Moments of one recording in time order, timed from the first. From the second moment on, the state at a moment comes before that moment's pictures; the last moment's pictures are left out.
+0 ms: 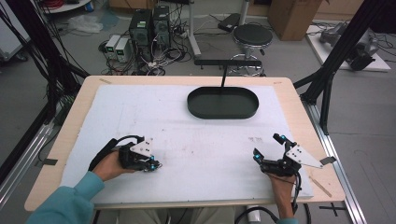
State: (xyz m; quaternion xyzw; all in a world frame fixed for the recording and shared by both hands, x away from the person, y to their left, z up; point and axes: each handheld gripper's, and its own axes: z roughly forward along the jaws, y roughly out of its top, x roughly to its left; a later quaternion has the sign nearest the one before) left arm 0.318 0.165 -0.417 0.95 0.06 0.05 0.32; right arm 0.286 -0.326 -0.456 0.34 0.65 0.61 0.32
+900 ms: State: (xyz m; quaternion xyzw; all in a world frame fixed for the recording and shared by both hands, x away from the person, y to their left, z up) left arm 0.330 0.179 -0.390 0.87 0.13 0.06 0.47; right arm 0.295 -0.314 -0.440 0.31 0.69 0.59 0.28
